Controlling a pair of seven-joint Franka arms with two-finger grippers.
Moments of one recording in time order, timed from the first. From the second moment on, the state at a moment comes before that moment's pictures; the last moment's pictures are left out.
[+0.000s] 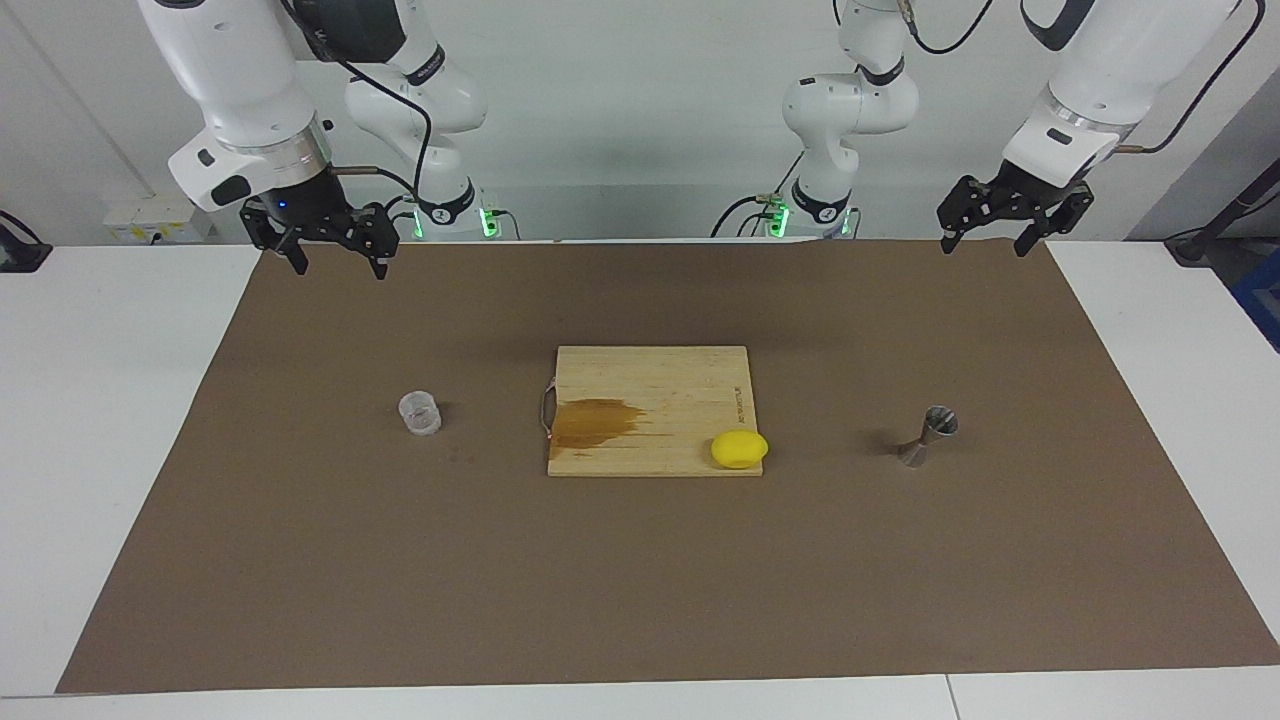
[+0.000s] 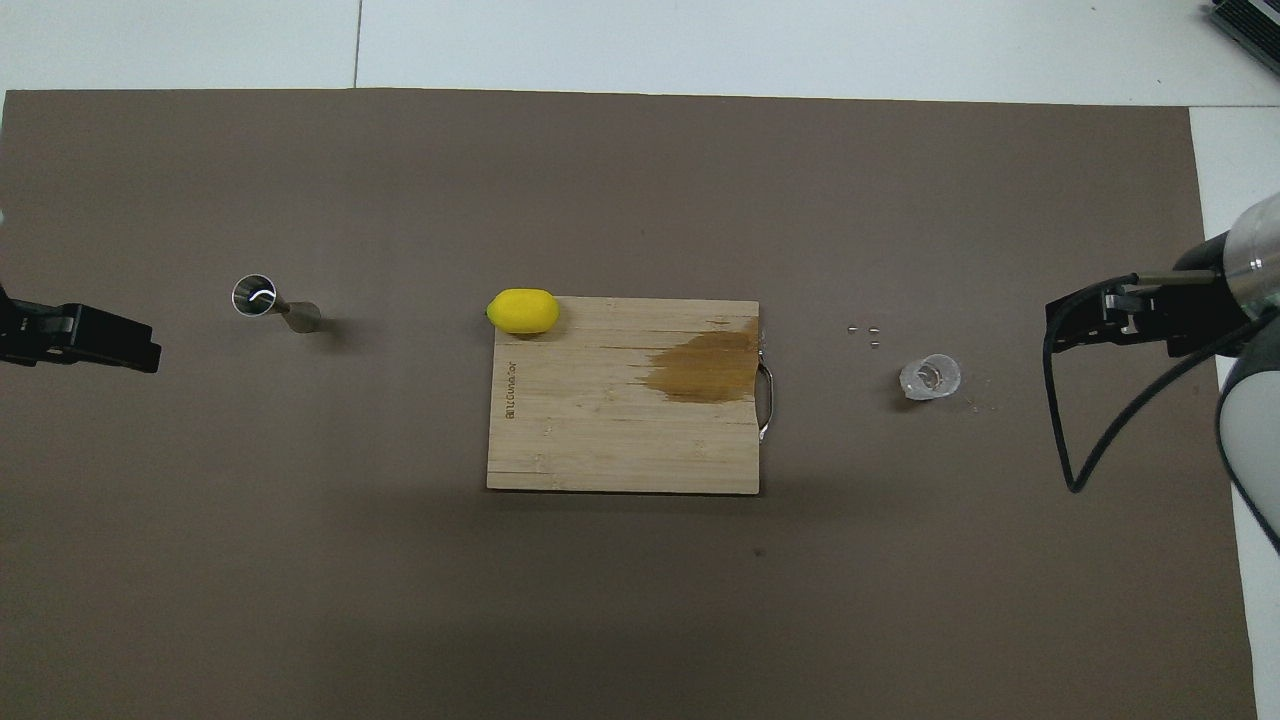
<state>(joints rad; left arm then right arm) -0.04 -0.05 -0.02 -1.58 -0.02 1.49 0.05 0.01 0.00 0.08 -1.56 -0.05 1.51 0.15</state>
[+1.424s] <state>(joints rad) -0.04 -0.04 -0.01 -1.63 -0.04 1.46 0.04 0.01 0.00 0.08 -1.56 -0.05 1.51 0.15</state>
